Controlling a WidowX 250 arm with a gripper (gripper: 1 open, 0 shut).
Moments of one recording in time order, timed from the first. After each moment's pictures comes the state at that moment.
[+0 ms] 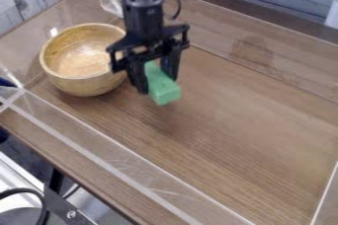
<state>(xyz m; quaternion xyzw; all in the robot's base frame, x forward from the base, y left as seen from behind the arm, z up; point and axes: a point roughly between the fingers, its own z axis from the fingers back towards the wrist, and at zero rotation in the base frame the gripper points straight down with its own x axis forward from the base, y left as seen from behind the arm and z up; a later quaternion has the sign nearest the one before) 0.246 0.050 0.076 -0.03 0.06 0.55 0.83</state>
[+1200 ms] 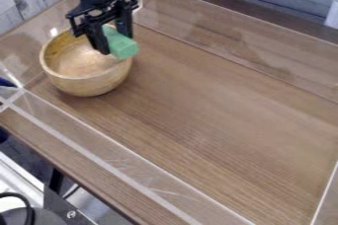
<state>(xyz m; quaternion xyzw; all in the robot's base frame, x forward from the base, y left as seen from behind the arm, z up) 0.266 0.150 0.075 -0.05 0.04 0.64 0.77</state>
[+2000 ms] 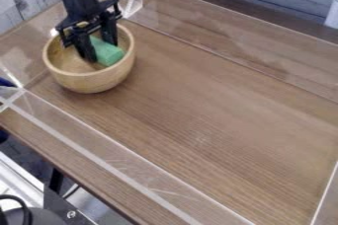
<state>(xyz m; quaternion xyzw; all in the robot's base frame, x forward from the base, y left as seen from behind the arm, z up) 0.269 0.183 0.047 -0.04 0.02 0.66 0.75</state>
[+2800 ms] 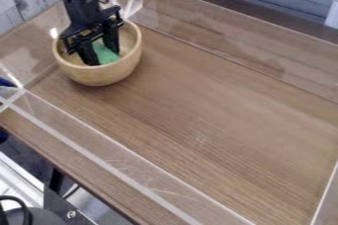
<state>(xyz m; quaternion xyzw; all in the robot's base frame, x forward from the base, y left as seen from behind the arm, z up) 0.272 0.190 0.033 -0.03 0.01 0.67 0.74</state>
